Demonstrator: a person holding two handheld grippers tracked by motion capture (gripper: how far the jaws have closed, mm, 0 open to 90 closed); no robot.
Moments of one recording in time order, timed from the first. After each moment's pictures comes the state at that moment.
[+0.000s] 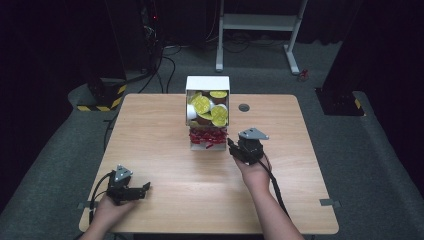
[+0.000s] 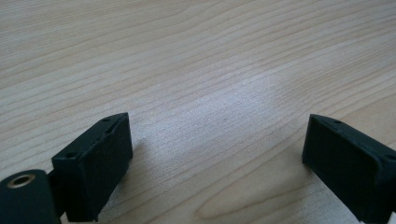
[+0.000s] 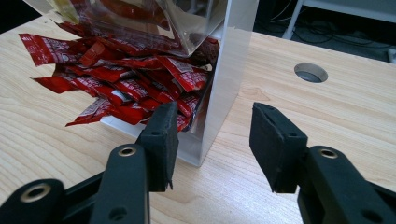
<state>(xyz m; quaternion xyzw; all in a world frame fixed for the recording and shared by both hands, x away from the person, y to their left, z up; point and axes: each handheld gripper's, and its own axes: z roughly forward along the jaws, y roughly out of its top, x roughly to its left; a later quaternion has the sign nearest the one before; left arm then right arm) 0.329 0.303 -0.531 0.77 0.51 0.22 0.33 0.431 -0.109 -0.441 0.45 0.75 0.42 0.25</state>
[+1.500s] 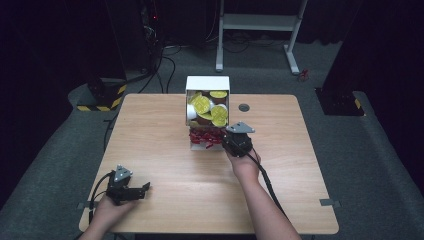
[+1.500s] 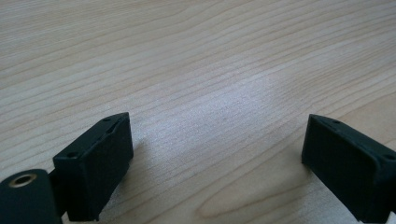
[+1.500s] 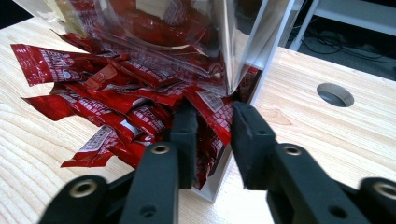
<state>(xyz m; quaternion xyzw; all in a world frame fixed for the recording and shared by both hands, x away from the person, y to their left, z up) 0.329 0.303 -0.531 0.77 0.50 0.22 0.33 0.455 -0.080 -0.447 0.42 0.76 0.42 0.26</state>
